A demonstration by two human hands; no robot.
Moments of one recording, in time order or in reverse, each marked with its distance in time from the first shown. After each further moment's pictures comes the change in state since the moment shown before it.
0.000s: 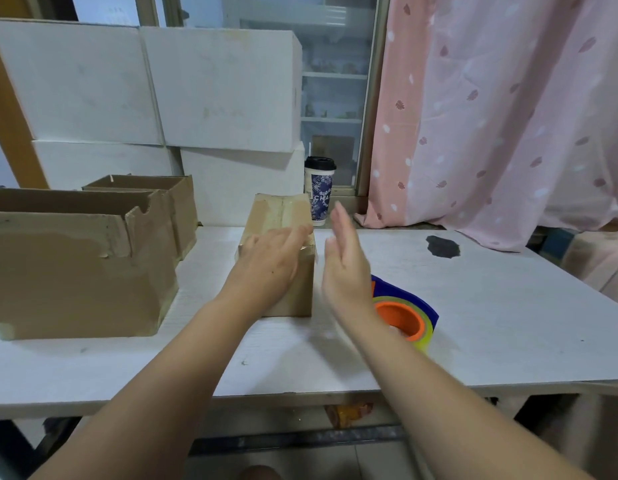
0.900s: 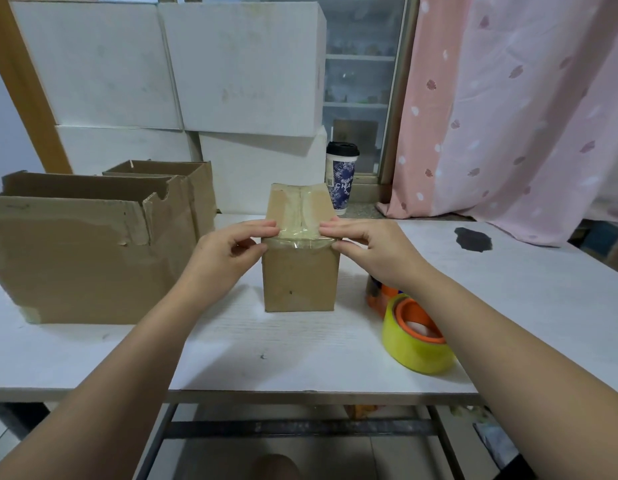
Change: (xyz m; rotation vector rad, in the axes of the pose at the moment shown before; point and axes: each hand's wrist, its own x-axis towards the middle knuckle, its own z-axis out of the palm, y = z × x) left_hand -0.030 -0.067 -0.020 -0.646 0.046 -0.394; right_hand 0.051 0.018 -0.034 -0.424 -0.504 -0.245
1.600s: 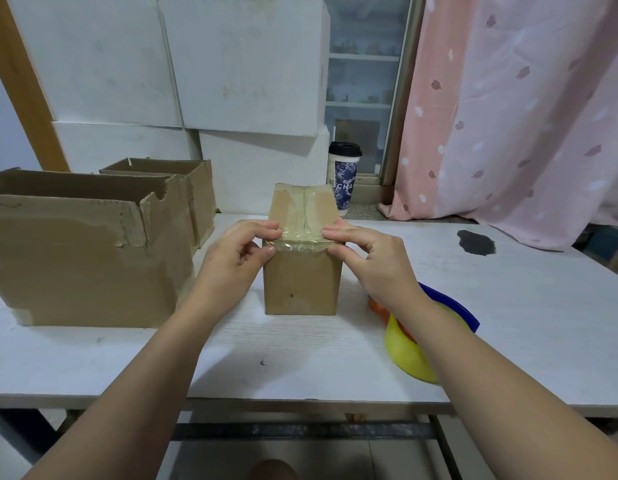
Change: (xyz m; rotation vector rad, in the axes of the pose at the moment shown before) left_hand -0.004 -0.003 0.014 -0.076 0.066 0.060; right_hand -0.007 -0.001 0.027 0.245 0.270 0.095
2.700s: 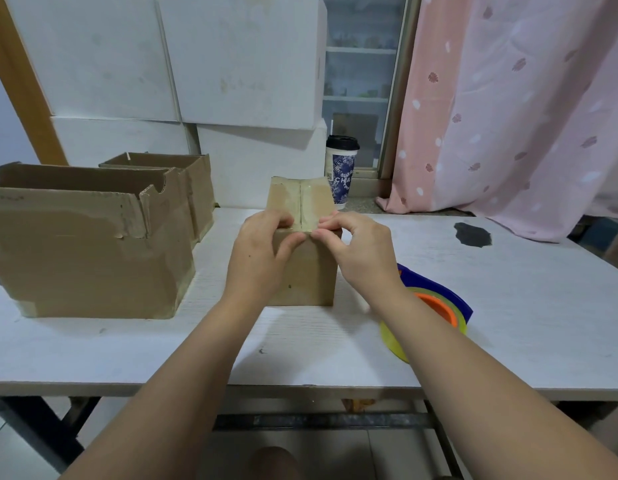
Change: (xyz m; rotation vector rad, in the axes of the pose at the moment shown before) left_hand 0.002 0.015 0.039 0.394 0.178 0.107; right_hand 0.003 -0.014 0.018 -0.177 0.162 0.014
